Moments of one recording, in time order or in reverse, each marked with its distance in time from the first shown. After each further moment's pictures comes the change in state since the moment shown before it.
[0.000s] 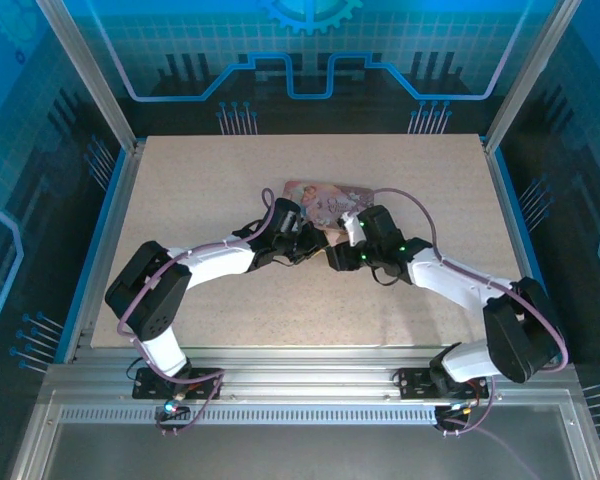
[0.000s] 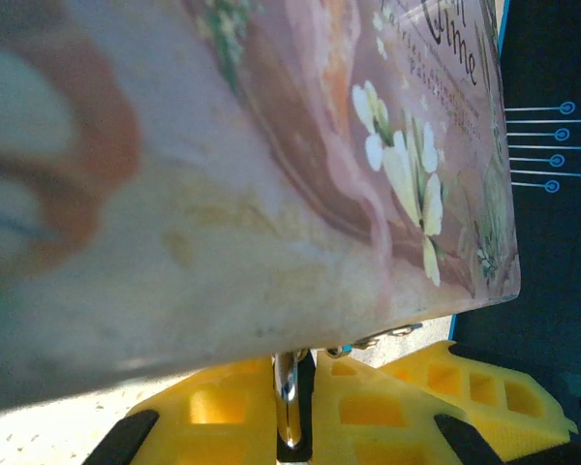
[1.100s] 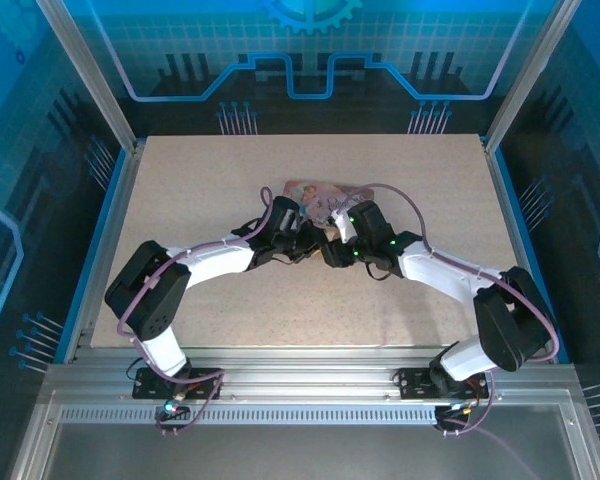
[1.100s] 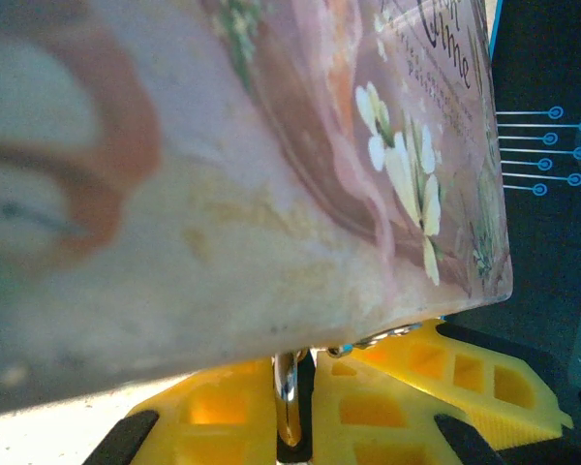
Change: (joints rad) left arm 0.010 0.000 0.008 0.000 0.017 -0.018; right arm 0.033 0.058 0.070 -0.019 0.064 -0.077
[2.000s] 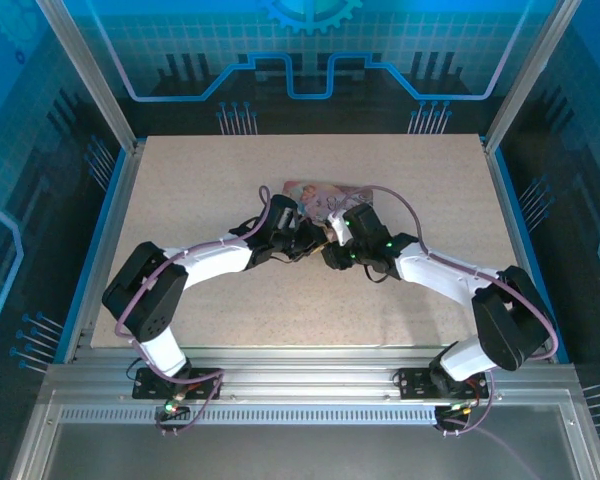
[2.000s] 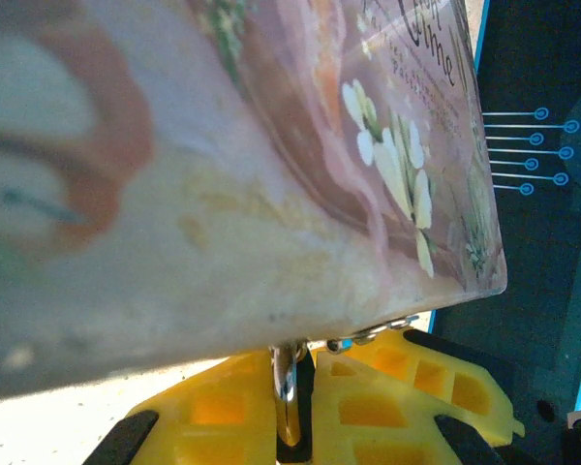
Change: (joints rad) left arm 0.010 -0.014 0.000 0.002 0.014 0.000; right arm 0.033 0.012 0.000 -0.007 0.069 -0.027
